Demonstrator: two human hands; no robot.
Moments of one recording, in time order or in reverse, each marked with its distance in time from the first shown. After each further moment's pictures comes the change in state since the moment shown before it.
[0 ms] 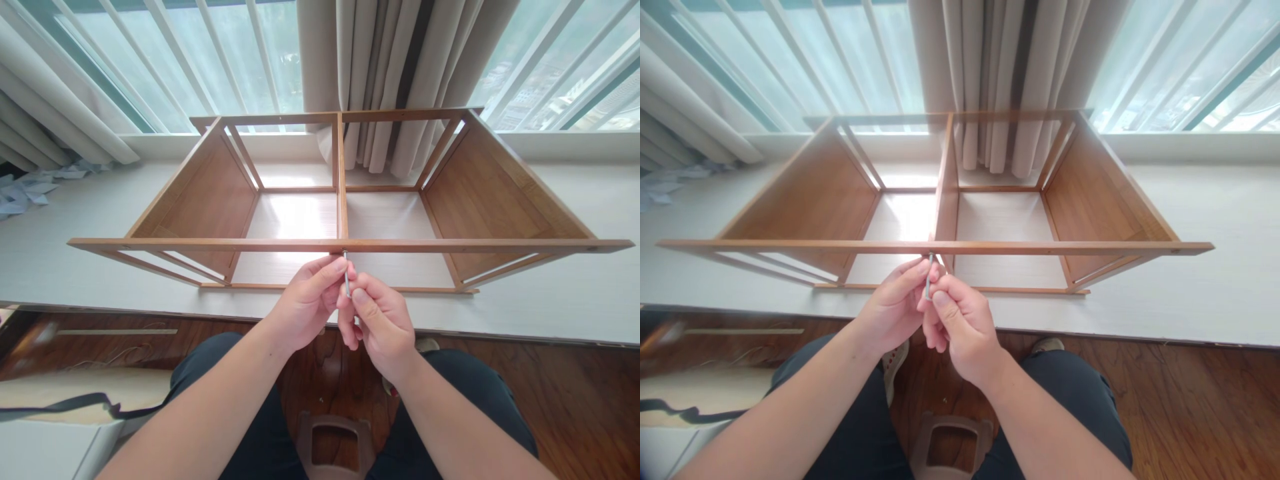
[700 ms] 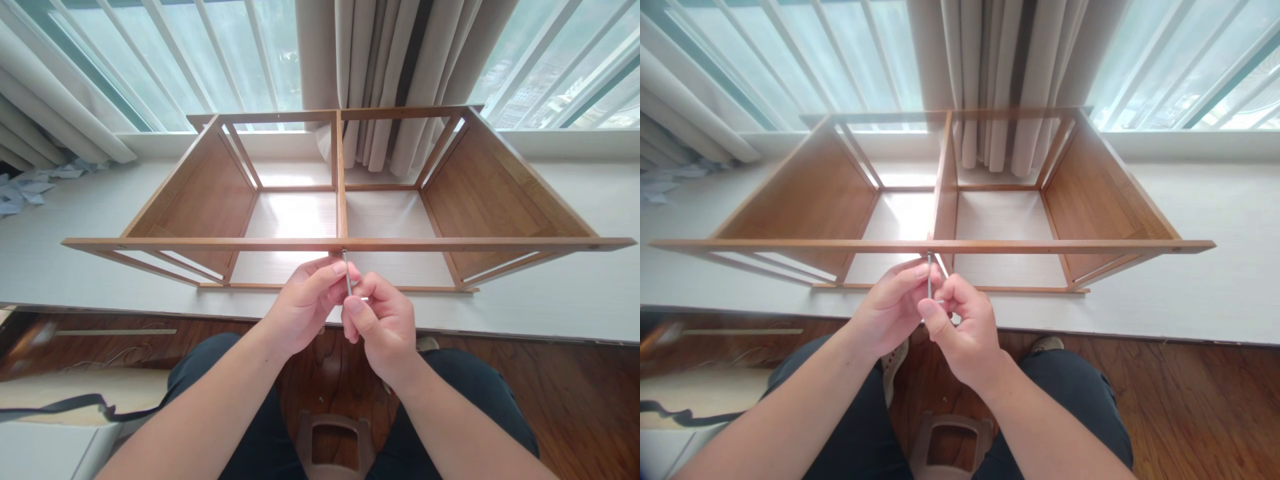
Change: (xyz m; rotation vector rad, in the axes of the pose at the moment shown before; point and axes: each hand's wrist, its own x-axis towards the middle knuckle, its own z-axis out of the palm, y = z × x) left_hand -0.005 0.005 0.007 0.108 0.123 0.060; right_hand -0.009 0.009 -0.007 -0.239 0.125 -0.106
